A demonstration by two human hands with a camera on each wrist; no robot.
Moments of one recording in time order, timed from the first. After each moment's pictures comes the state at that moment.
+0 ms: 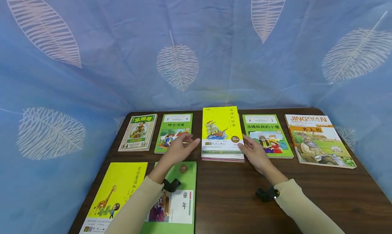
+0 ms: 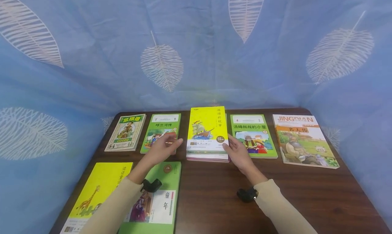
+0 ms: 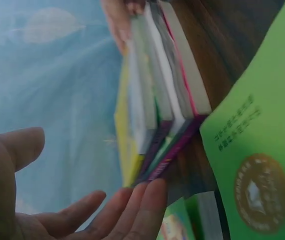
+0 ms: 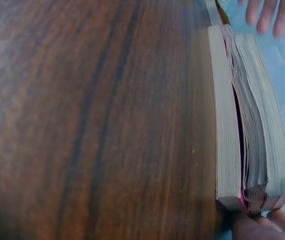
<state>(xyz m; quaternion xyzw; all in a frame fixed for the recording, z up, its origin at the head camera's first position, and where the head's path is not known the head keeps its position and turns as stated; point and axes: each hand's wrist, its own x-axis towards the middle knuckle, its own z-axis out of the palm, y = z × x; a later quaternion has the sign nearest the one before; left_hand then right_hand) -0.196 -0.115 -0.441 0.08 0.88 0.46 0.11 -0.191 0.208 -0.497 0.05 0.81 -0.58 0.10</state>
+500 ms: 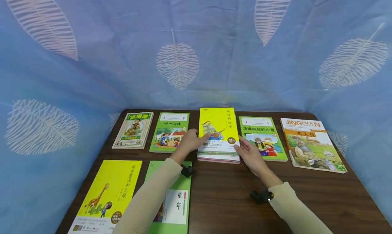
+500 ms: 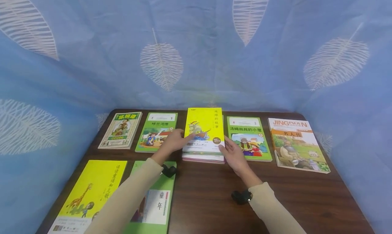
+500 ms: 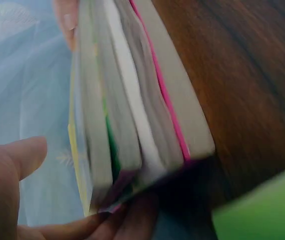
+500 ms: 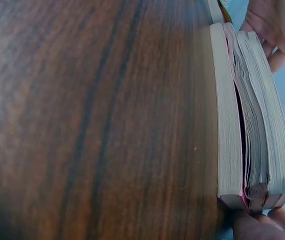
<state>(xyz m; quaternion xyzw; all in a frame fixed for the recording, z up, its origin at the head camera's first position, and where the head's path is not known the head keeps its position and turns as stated) -0.245 -0.051 -0.460 0.02 0.92 0.38 0.13 -0.190 0.208 -0.494 0.06 0.80 -0.59 0.10</state>
